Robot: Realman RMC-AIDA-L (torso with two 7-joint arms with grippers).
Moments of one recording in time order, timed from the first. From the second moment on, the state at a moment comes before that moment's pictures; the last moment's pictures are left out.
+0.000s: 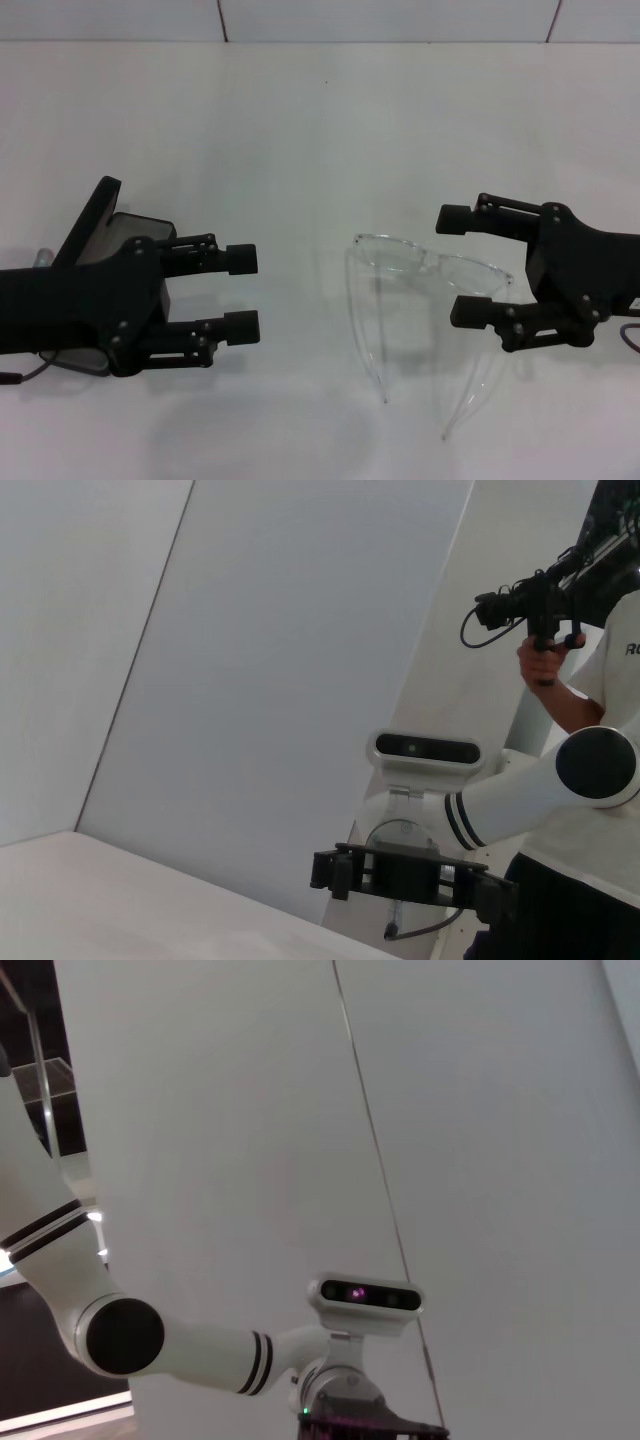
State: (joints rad) left arm -0.36 -2.01 0.90 0.69 1.67 1.98 -1.41; right arm 0.60 2.03 -0.64 -0.35 -1.88 -1.99 1.06
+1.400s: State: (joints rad) left arm -0.44 -2.03 0.74 1.05 1.70 1.77 -1.81; right arm 0.54 2.02 -0.62 -0.31 -1.80 -1.92 1.01
